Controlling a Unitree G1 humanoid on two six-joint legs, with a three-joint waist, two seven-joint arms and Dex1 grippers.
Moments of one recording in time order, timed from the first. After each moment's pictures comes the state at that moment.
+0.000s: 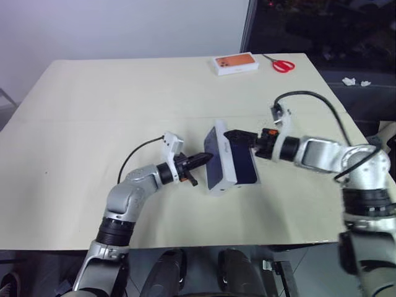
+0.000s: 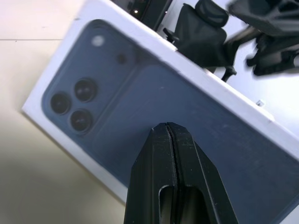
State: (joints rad) left arm -0.44 0.18 -0.09 0.04 -0.52 0.59 -0.74; right arm -0.67 -0.78 -0.02 -0.03 1.32 1.13 0.15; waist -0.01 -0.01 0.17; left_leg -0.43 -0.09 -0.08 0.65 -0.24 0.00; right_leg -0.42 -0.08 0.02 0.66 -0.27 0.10
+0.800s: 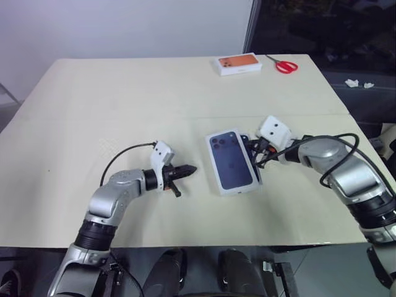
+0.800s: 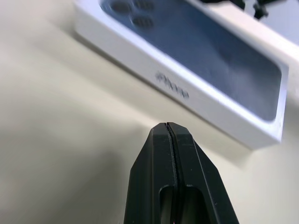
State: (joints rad) left arm -0.37 0.36 -0.16 -0.03 -0.42 0.64 -0.80; right arm -0.58 -0.87 0.31 -0.11 0.24 0.55 0.70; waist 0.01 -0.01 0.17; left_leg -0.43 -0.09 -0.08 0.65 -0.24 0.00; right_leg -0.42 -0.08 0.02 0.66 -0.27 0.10
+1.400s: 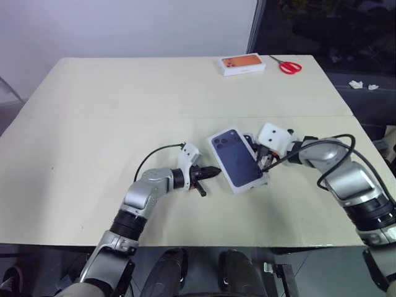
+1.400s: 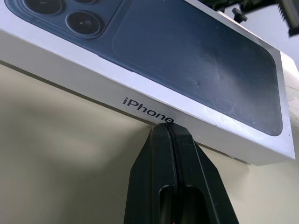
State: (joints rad) left arm -0.50 0.17 -0.22 0.18 -0.34 0.55 -0.80; right arm -0.53 -0.85 0.28 -0.09 0.03 0.51 0.79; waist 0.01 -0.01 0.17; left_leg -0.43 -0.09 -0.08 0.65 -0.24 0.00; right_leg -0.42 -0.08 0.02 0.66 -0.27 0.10
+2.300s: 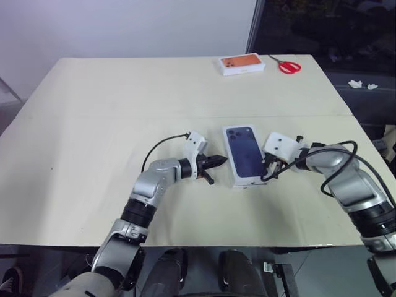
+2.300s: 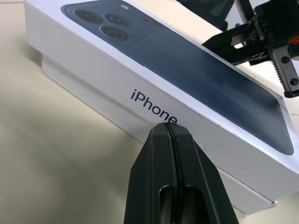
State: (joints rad) left arm -0.59 0.10 -0.18 0.27 -0.33 0.53 -0.77; right arm -0.46 -0.88 0.24 -0.08 -0.08 0.48 0.83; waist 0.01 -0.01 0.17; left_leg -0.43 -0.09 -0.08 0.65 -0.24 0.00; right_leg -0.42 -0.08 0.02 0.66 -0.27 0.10
